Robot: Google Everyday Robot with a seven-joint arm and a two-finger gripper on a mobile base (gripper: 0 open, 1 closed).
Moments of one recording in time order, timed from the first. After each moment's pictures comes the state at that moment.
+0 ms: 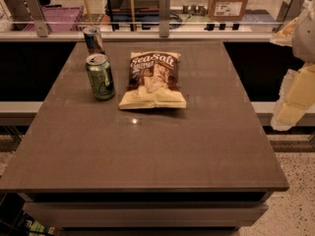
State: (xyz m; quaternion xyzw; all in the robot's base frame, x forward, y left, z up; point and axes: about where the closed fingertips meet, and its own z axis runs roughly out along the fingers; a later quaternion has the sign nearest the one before) arm 0.438 -0.212 0.991 -0.60 0.78 -0.05 0.18
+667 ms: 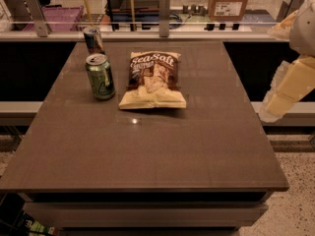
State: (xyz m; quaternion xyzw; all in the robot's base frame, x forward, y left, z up) arm 0.447 -0.200 1.000 -0.58 0.78 -0.03 0.23
